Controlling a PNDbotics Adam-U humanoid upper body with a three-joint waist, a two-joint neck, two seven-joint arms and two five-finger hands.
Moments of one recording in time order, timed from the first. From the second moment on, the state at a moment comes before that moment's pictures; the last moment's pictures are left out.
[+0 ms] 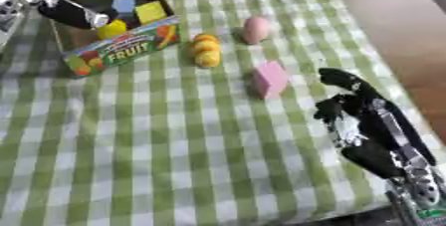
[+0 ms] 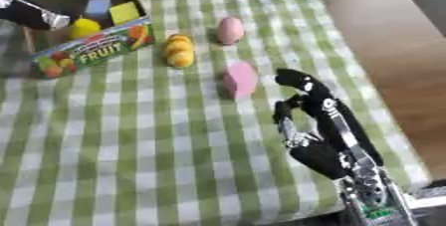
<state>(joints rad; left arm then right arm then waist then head) -0.79 0.71 -0.30 -1.59 -0.75 -0.11 -0.34 -0.06 -0.23 0.18 -1.97 0.19 -0.19 0.11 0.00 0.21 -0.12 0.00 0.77</state>
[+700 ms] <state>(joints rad) -0.29 0.55 -0.10 -1.98 -0.21 0.07 -0.10 -0.16 -0.75 0.15 -1.96 0.24 -0.23 0.22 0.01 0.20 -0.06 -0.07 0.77</state>
